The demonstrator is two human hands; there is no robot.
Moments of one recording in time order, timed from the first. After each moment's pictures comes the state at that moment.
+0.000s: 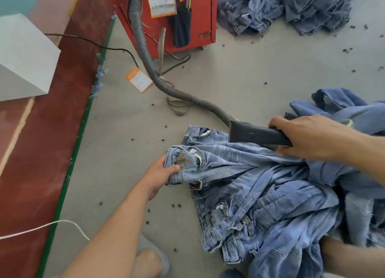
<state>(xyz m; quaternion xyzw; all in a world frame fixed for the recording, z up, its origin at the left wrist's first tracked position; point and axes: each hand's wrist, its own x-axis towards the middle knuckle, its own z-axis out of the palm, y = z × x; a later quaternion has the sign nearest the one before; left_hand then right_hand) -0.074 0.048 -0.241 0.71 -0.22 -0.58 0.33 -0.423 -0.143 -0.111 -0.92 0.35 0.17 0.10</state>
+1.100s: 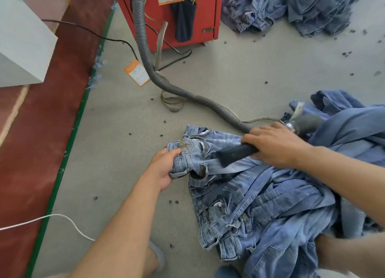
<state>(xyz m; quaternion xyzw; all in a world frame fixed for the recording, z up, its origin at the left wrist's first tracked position) -0.093 0.026 -0.236 0.65 -0.01 -0.60 0.46 -0.371 -0.118 -0.161 -0.94 0.30 0.16 0.08</state>
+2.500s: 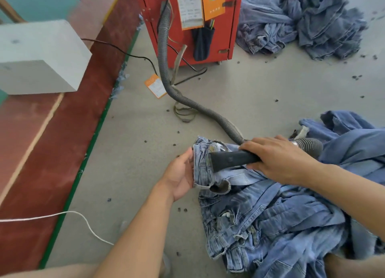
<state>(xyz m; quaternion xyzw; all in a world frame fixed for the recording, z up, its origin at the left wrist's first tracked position) -0.104 0.041 -0.195 0.52 -0.04 -0.69 0.50 -0.349 -0.089 -0.114 -0.94 0.30 0.07 0.15</state>
